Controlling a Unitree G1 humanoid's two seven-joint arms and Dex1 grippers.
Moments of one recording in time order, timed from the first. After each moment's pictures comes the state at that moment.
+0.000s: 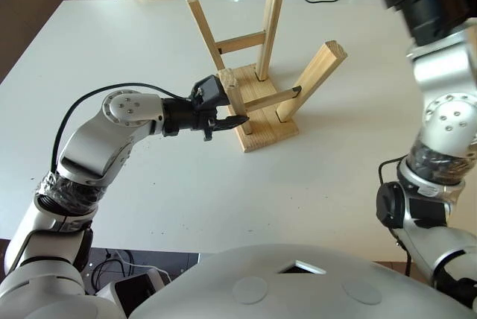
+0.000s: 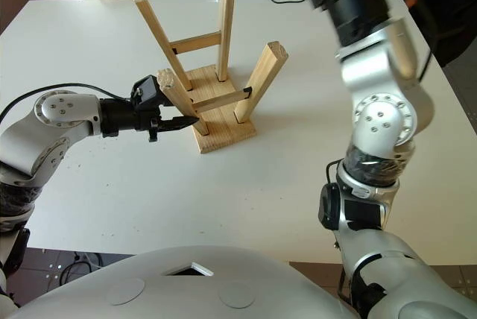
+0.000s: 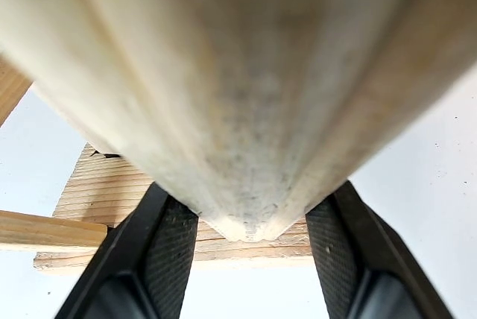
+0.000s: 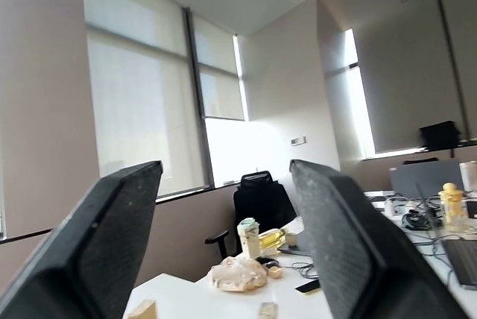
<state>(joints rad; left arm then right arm) -0.31 0.81 -0.26 -0.41 -0.48 0.64 -0.82 -0.58 -0.32 -0.31 -0.34 0.82 0.52 0.22</state>
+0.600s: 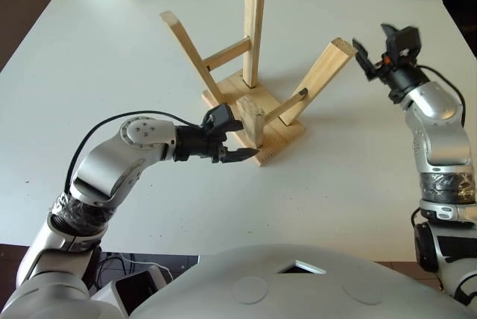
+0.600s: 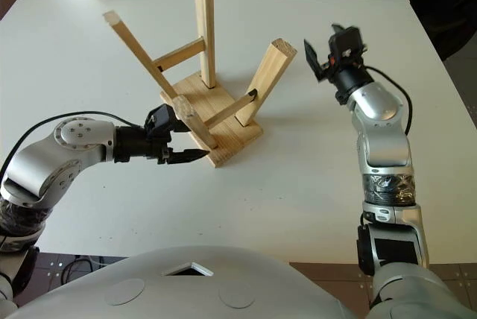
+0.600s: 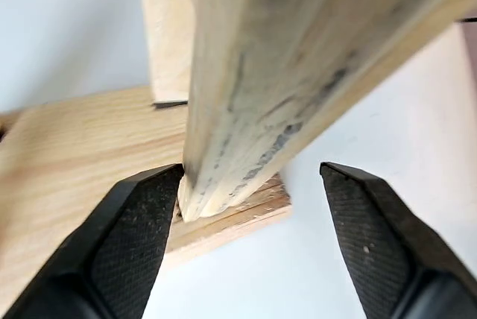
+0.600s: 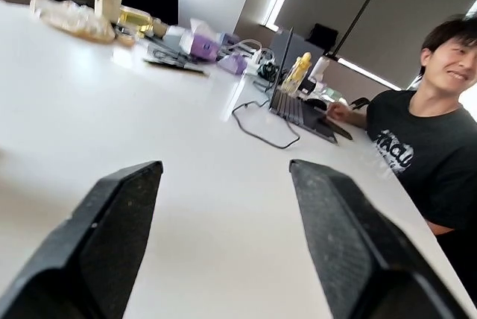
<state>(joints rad) -0.17 0.72 -0.26 -0.58 -0.59 0.80 -0.82 -0.24 -0.56 -0.01 0.00 0.08 0.21 0.39</state>
